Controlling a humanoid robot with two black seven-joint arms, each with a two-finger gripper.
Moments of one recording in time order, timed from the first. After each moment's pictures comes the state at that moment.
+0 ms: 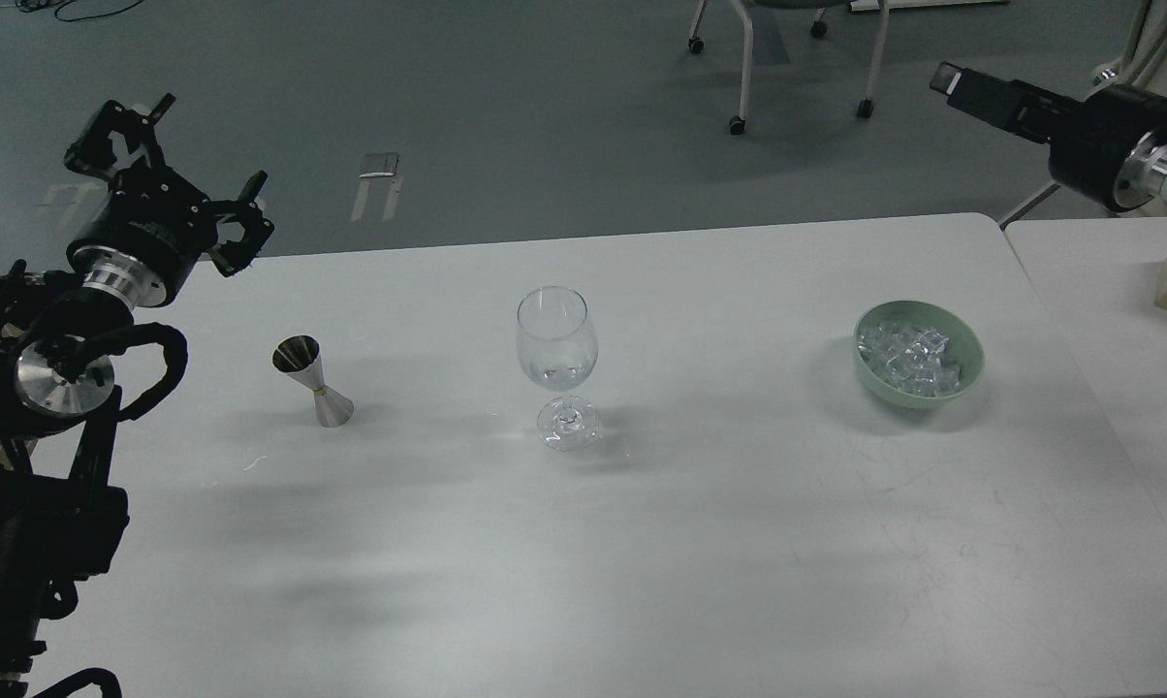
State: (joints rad) left arm -0.41 0.29 -1.60 -1.26 0.40 -0.09 0.22; right arm 0.76 -0.75 0.88 1.20 -1.68 0.28 0.05
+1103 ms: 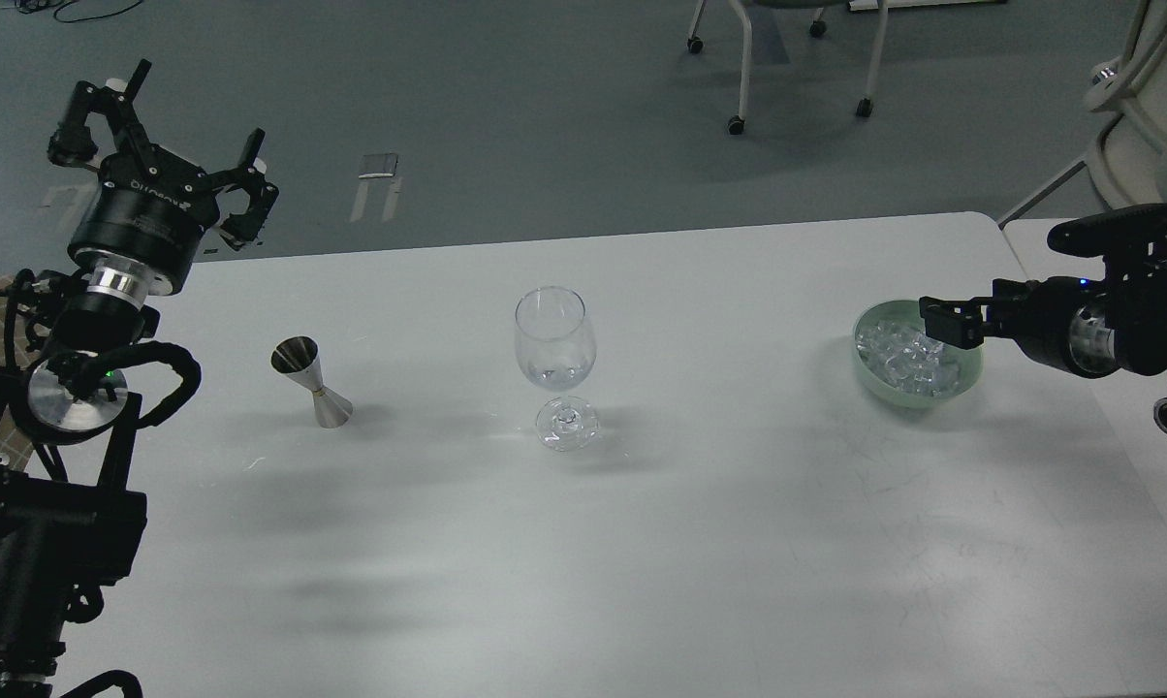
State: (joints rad) left arm -0.40 0.25 -1.61 -1.22 0.35 -0.25 0.08; right arm 0.68 -0.79 0.54 1.25 -1.80 0.31 -0.05
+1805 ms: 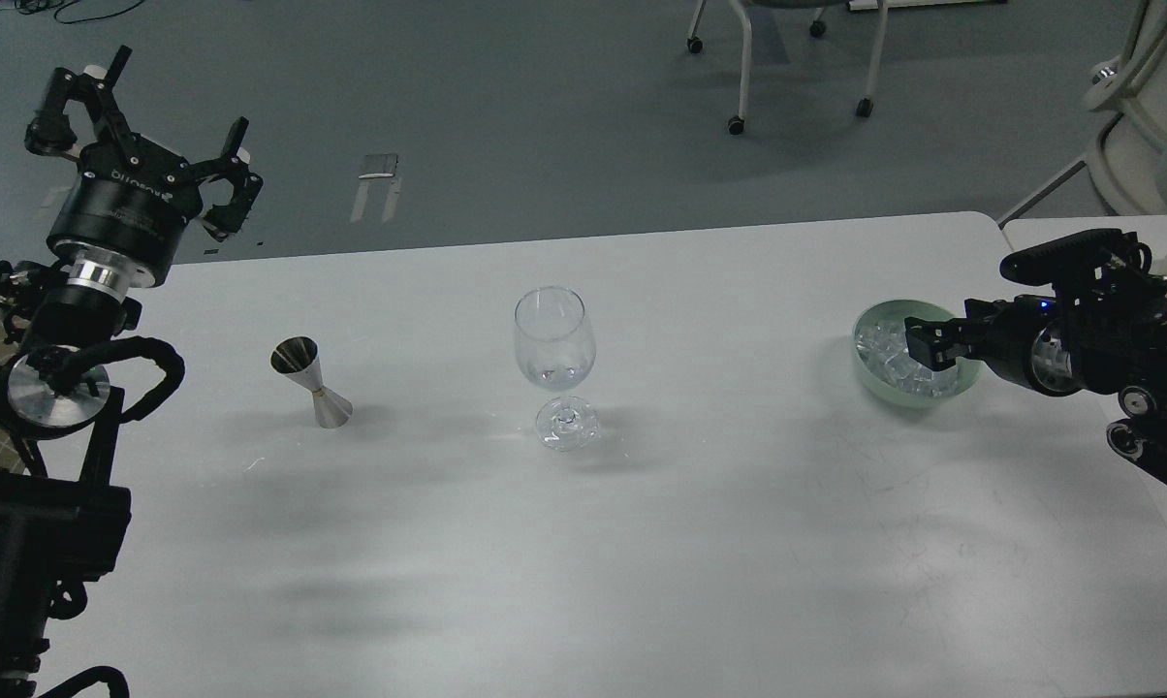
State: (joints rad) left arm -0.41 0.28 -1.62 -1.22 0.35 -0.27 0.08; right arm 0.67 -0.72 0.52 1.23 -1.87 0.32 -0.12
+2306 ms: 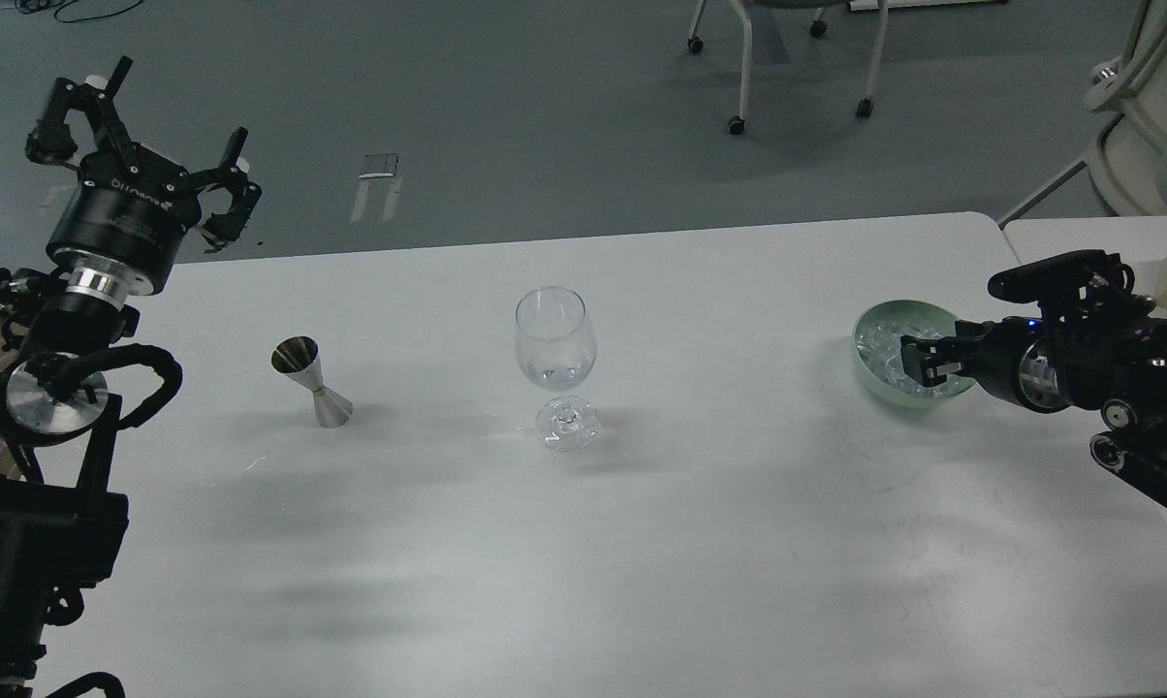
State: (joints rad) left arm -0.40 0.29 -1.61 -1.22 0.35 -0.27 0.08; right arm 0.65 -0.69 0.52 1.19 -1.88 0.32 -0.12
